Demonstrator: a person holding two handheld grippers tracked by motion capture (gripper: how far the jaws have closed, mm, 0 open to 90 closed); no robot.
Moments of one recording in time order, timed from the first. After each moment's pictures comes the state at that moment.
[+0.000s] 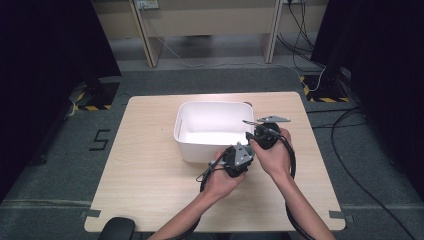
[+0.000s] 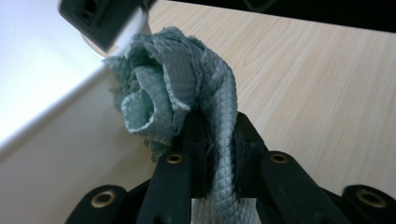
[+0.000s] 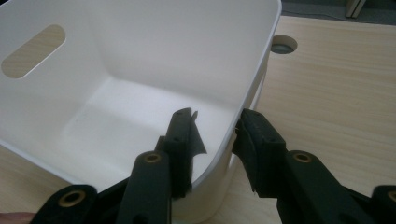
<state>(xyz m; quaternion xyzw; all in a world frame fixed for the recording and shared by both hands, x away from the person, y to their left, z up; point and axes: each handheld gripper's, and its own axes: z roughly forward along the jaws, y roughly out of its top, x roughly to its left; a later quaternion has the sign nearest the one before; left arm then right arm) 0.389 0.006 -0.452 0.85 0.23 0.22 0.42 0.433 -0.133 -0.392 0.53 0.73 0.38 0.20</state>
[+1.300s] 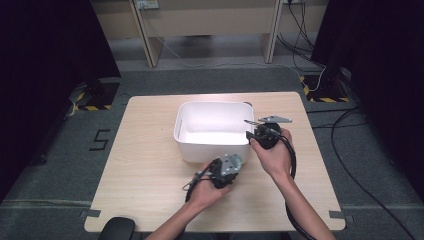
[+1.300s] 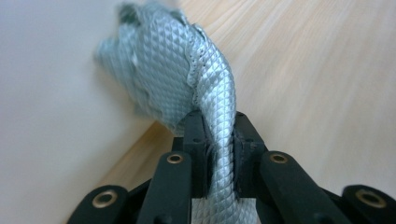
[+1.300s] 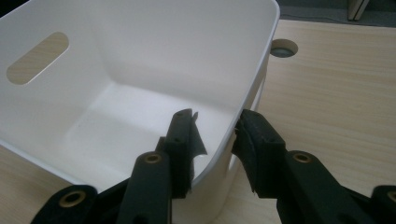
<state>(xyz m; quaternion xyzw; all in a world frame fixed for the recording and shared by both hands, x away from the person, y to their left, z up) 0.365 0.072 -0.475 0.87 0.27 0.18 0.38 0.433 -0.136 -0.392 0.53 0.73 0.40 0.19</state>
